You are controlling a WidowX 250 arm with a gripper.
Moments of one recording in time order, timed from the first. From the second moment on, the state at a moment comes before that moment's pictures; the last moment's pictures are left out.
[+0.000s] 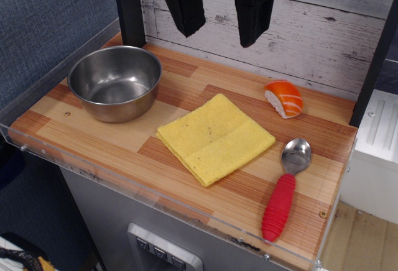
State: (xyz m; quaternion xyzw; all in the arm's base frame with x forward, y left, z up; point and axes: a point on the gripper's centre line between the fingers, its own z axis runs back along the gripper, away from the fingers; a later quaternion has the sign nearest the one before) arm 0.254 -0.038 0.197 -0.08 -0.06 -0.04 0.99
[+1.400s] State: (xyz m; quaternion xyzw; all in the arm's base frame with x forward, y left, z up) arm 0.322 -0.056 0.148 -0.05 -0.20 0.24 0.95
